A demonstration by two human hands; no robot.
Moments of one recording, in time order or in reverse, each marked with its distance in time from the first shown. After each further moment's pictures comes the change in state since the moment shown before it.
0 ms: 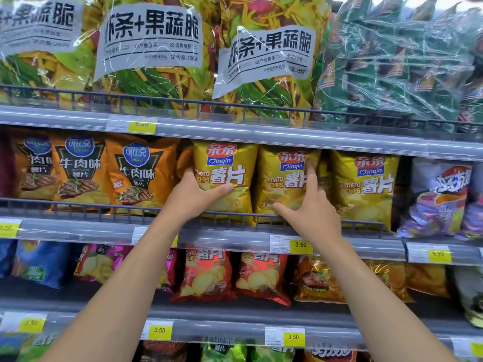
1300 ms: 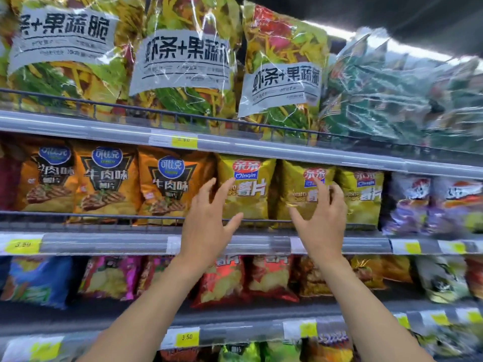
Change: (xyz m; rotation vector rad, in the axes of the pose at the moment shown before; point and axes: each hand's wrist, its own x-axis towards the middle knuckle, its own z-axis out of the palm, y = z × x) left_hand -0.047 -0.044 -0.037 0.218 0.181 0.558; right_hand -0.049 -0.070 0.005 0.004 0.390 0.036
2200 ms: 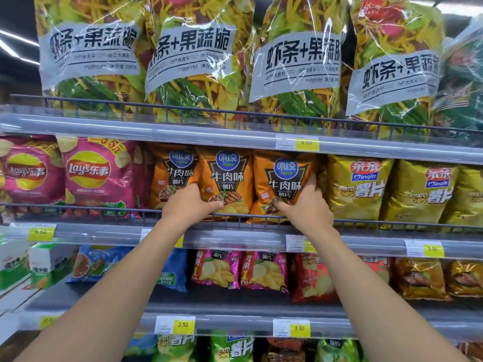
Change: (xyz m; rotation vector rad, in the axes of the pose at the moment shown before) left_hand 0.035 -0.234 -0.184 0.255 -0.375 -0.525; right_hand -0.043 -0.241 0.116 -0.027 -0.467 0.166
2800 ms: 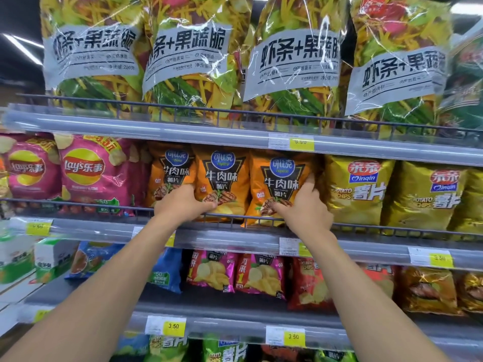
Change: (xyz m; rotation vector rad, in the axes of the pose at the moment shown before) left_hand 0.006 0.004 0.006 0.025 -0.030 -0.051; right_hand -0.001 0.003 -0.007 -0.054 -0.010 -0.011
